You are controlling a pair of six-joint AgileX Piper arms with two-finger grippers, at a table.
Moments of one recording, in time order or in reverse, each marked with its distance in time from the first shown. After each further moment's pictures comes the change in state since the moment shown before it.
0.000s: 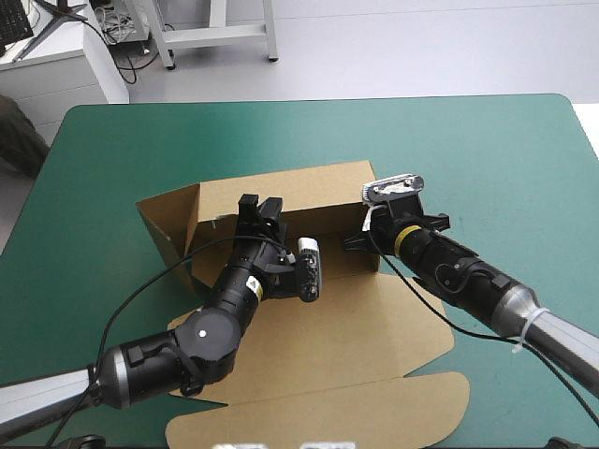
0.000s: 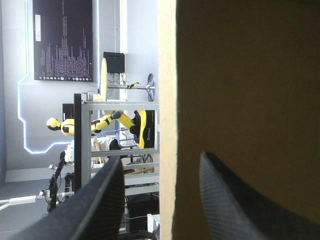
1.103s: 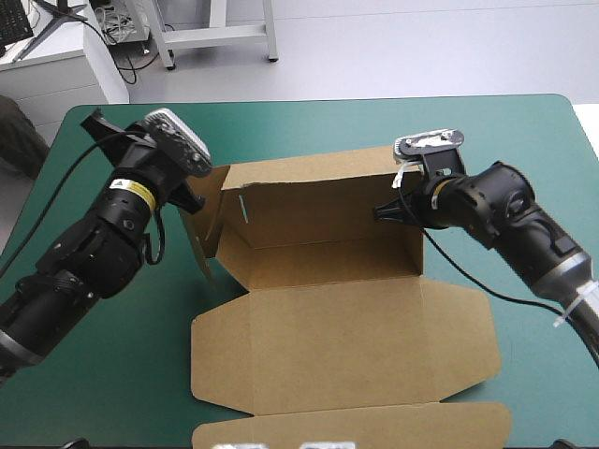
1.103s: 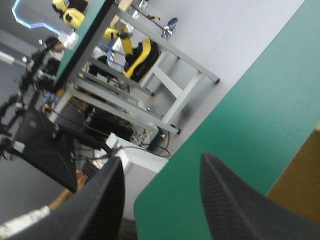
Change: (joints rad) left arm 0.506 -0.149 -0.319 -0.531 -0.122 0.228; right arm -0.137 -0.026 -0.434 0.503 0.659 -0.557
